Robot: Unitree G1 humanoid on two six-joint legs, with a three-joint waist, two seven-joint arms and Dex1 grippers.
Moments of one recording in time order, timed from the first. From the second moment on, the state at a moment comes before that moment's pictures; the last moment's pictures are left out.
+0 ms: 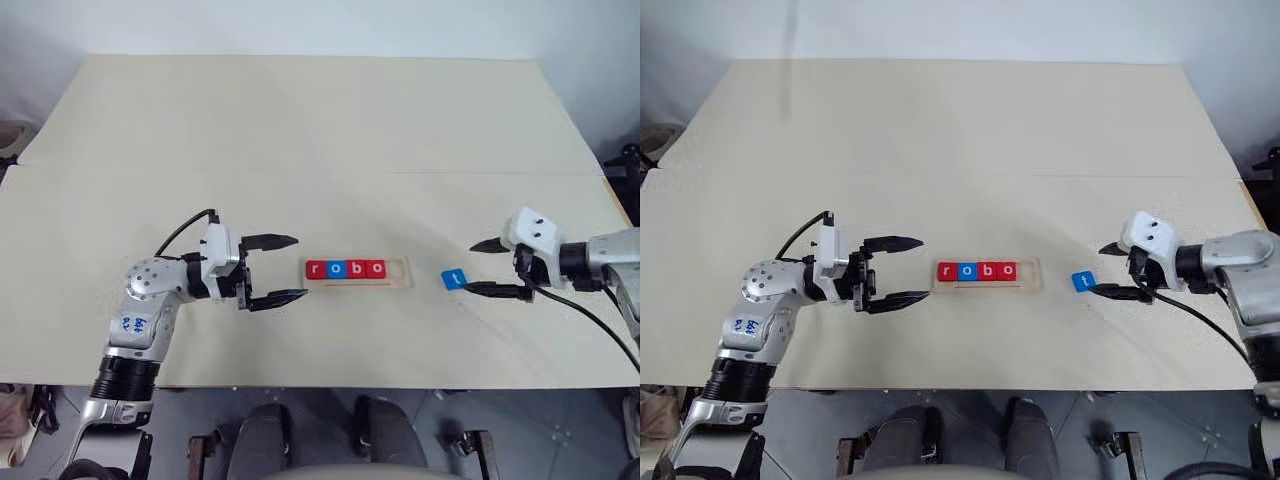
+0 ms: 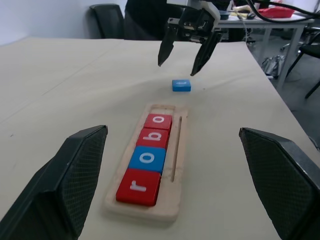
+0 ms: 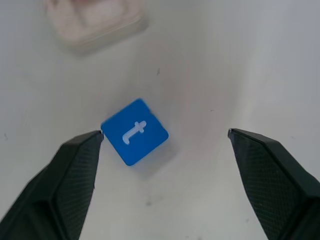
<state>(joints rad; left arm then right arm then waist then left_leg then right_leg) -0.35 0.51 0.00 0.02 -0.42 0.06 -1.15 -0.49 -1.00 0.10 0.31 0.17 0.16 1.32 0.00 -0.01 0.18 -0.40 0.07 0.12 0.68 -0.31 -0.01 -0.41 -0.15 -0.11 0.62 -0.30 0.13</state>
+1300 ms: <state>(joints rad) -0.30 0.52 0.02 -0.06 -0.43 0.07 -1.07 -0.78 -0.75 0.28 0.37 0.08 0.20 1.45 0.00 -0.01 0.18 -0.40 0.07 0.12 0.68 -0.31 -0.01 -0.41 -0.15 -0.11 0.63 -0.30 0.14</state>
